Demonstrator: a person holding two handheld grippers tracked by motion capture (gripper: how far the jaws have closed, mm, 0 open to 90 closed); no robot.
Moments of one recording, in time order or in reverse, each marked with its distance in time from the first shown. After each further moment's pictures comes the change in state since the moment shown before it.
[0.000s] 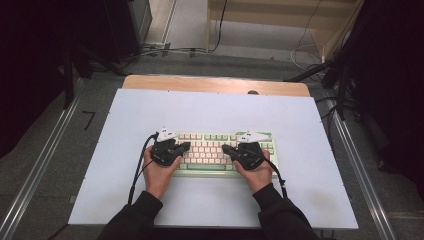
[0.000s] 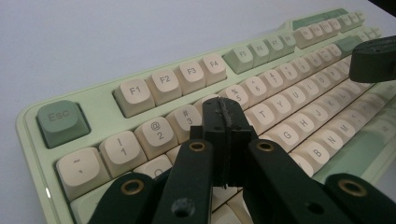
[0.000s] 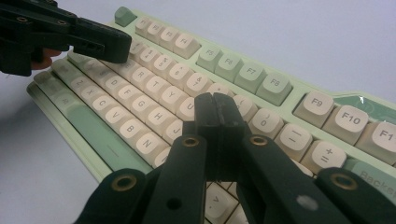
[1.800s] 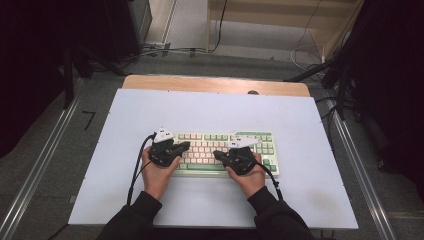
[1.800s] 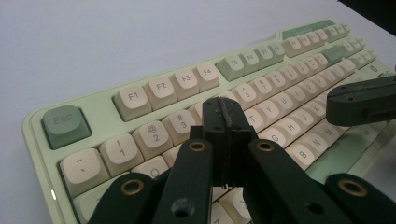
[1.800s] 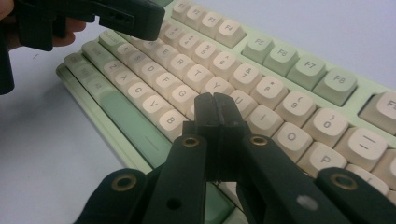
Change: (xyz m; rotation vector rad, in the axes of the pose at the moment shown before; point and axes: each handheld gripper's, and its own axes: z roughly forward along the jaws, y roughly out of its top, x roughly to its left) left arm -0.002 0.001 -0.009 -0.030 -0.016 -0.004; right arm 0.021 -0.003 0.012 0.035 0.058 -0.051
